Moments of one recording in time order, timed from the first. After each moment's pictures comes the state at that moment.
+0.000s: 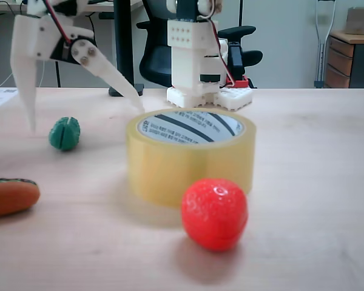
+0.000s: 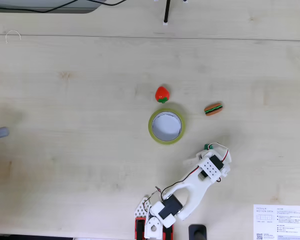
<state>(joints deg) 44.1 92.8 118.5 47.0 -154.7</state>
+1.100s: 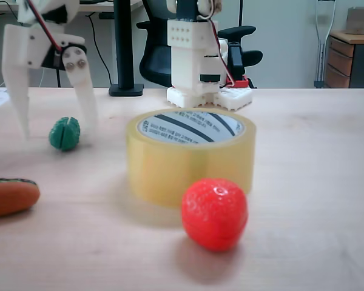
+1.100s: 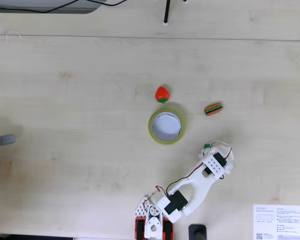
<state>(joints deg) 45.0 86.0 114.1 46.8 -154.6</state>
